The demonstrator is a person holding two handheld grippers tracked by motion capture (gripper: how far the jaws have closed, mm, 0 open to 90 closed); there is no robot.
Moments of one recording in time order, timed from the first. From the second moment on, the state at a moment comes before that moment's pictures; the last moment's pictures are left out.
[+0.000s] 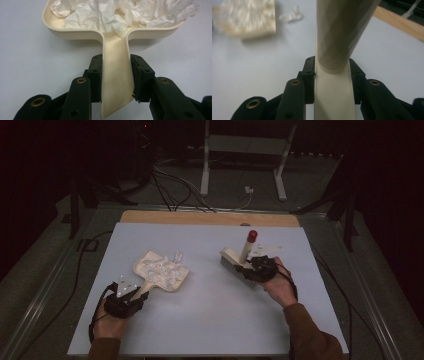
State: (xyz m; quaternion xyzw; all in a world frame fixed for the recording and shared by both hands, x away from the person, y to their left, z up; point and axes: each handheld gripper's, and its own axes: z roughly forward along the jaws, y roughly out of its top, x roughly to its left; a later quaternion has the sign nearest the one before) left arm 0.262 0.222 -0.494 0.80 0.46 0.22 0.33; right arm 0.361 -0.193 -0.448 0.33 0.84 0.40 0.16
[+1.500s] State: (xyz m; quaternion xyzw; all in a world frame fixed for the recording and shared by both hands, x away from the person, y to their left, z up) left arm 0.259 0.217 -0.515 0.82 0.42 0.21 0.34; right arm 0.381 -0.004 -0.451 0.13 0.91 0.37 0.11
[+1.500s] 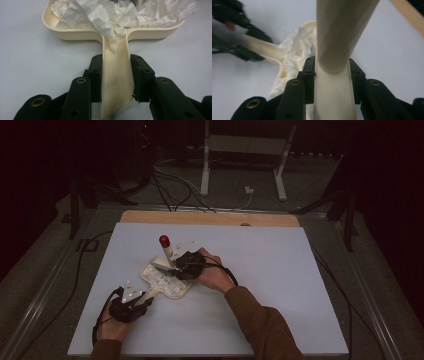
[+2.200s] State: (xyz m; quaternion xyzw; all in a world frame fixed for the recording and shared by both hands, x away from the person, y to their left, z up) left arm 0.247 0.233 -0.505 0.79 0.44 0.22 0.38; right arm 0.380 -0.094 -0.418 0.21 0.88 0.40 0.13
